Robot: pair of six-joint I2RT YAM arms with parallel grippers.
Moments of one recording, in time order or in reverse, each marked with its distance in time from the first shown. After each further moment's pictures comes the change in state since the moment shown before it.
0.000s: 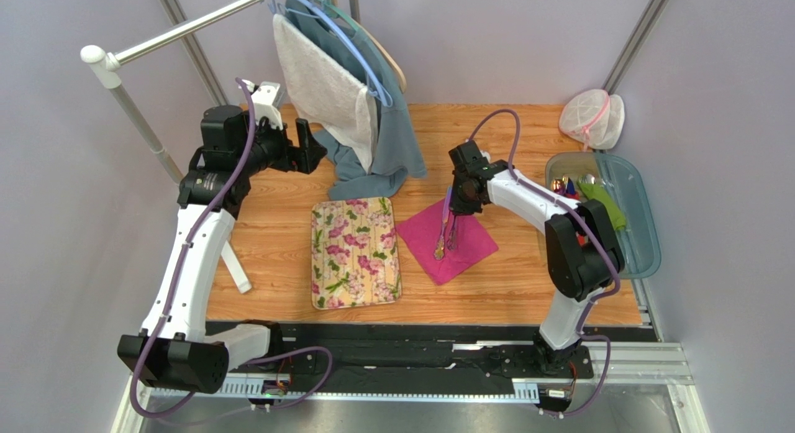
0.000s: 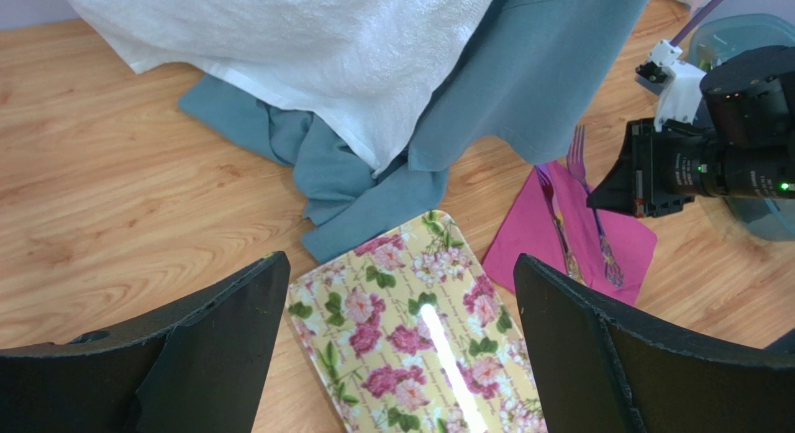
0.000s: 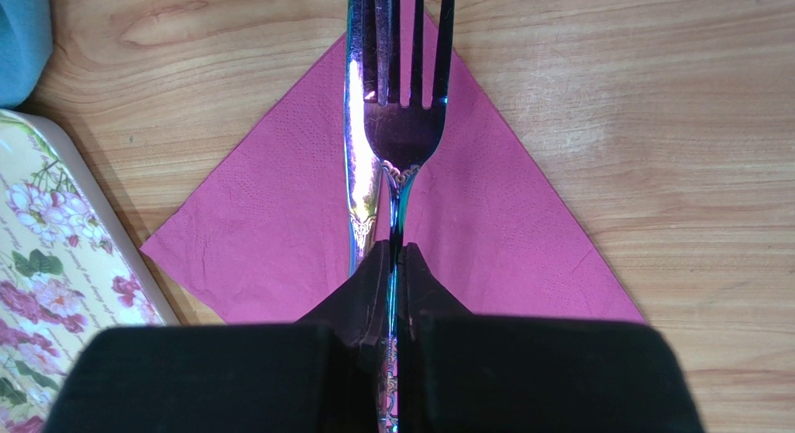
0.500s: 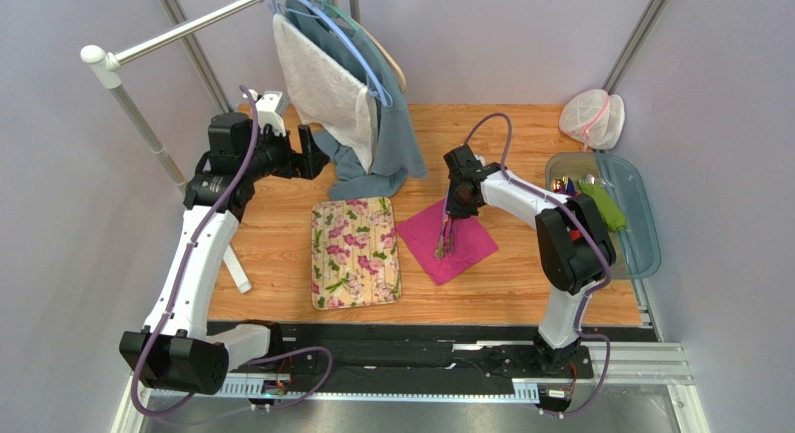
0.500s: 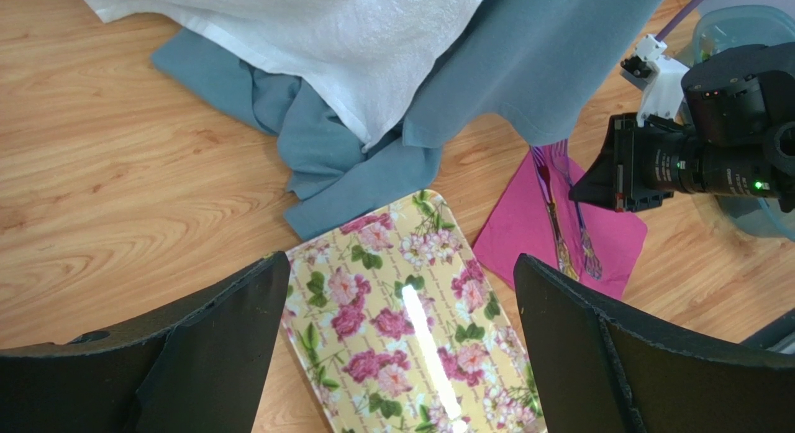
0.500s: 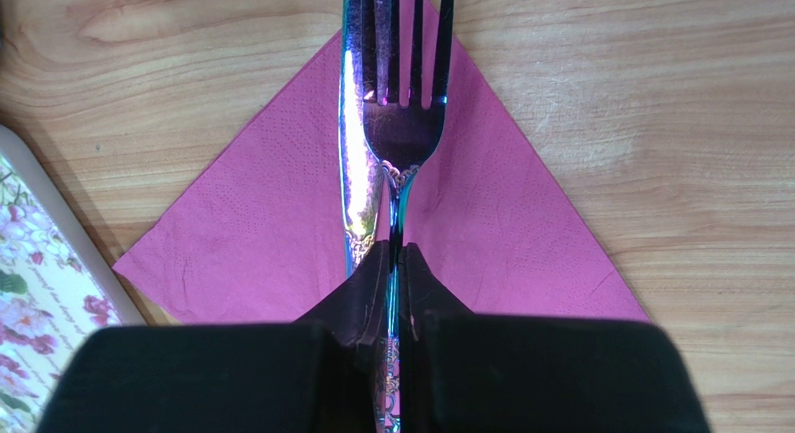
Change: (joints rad) left arm 0.000 -0.003 -0.067 0.011 0.000 -0.055; right arm 0.011 0.058 0.000 0.024 0.005 0.000
